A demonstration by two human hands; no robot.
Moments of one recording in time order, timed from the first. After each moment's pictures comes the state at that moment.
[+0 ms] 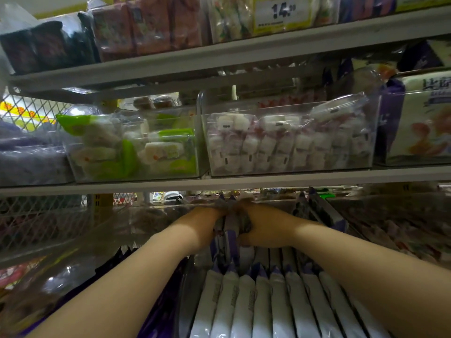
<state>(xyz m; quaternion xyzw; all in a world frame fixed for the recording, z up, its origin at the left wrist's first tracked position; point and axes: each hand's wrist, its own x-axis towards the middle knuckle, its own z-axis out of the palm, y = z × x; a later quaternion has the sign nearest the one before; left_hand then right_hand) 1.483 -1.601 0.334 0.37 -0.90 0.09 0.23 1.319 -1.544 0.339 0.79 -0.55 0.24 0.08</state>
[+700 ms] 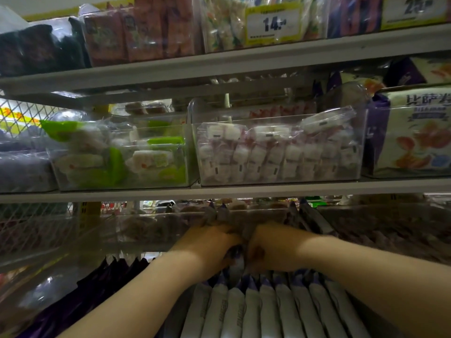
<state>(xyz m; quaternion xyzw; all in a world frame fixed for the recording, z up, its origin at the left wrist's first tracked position) 1.464 -1.588 0.322 0.25 -0.91 0.24 0.21 1.301 -1.517 0.335 0.79 -0.60 0.07 0.13</state>
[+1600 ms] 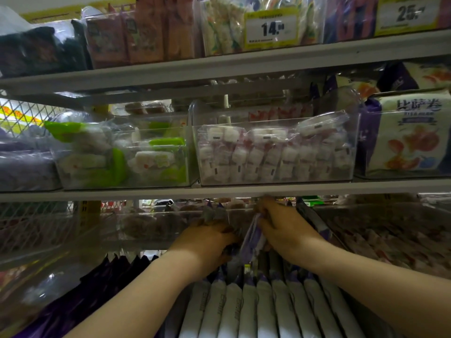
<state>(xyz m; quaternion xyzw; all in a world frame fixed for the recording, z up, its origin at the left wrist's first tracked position) 1.466 -1.594 0.314 0.29 -0.90 0.25 0.20 1.292 -1.503 0.328 0.70 -0.57 0.41 0.12</state>
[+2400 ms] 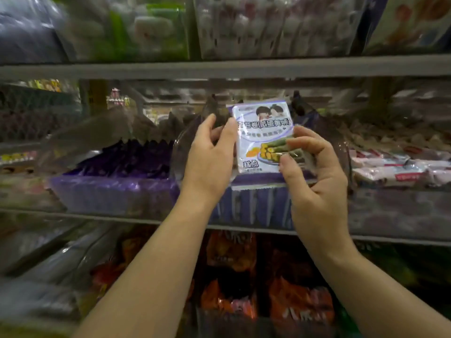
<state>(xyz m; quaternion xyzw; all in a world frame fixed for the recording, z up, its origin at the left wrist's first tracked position) 1.460 -1.461 0.234 0.21 -0.61 -0.42 0.63 1.345 -1.380 0.198 0.59 -0.35 0.73 0.04</state>
